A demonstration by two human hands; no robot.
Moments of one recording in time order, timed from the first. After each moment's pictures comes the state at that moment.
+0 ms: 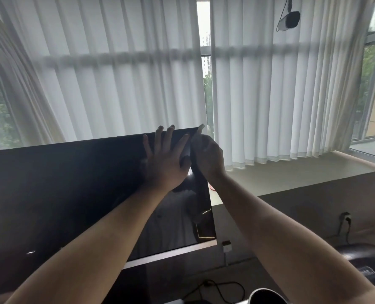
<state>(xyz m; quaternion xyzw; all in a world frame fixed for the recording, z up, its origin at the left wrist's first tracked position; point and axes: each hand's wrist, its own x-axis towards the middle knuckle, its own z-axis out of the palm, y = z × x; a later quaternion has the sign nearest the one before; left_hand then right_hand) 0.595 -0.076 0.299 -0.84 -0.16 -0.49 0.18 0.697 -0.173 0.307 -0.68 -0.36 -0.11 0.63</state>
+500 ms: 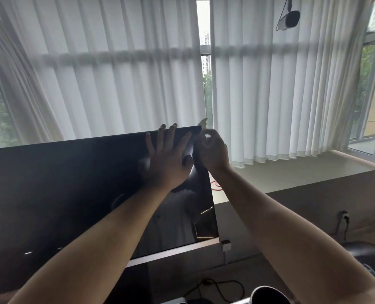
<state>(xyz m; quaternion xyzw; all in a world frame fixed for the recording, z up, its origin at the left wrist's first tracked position) 0.595 -0.076 0.299 -0.84 -0.16 -0.49 0.18 0.700 -0.178 0.314 -0.67 -0.35 -0.10 0.65</state>
